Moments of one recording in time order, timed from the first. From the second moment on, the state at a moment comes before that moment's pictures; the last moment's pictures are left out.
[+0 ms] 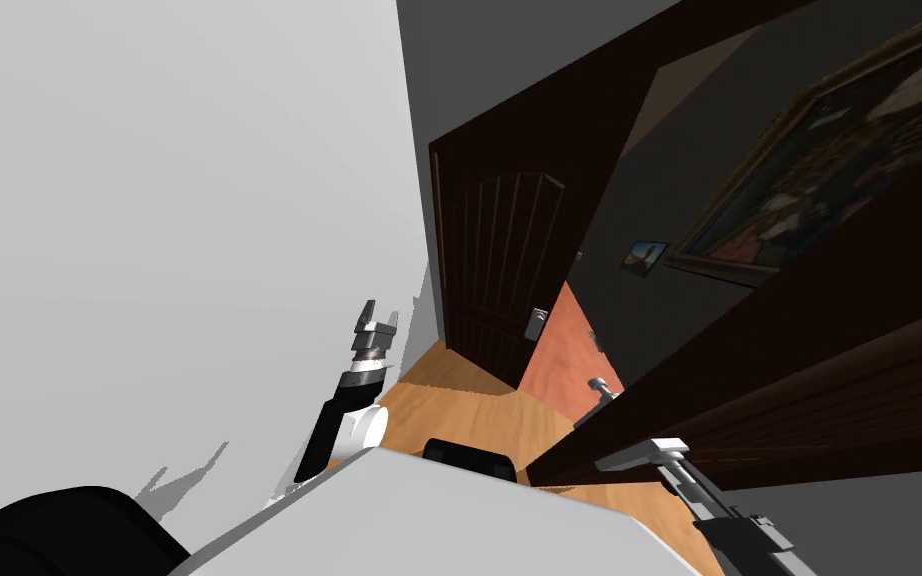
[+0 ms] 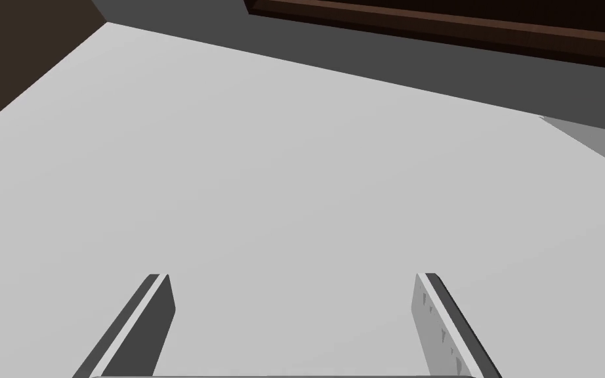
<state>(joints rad) 0.52 -0.66 -0.23 -0.93 0.22 -1.29 -0.80</state>
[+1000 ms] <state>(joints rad) 0.54 -0.66 -0.21 -0.95 0.26 -1.34 -0.81</state>
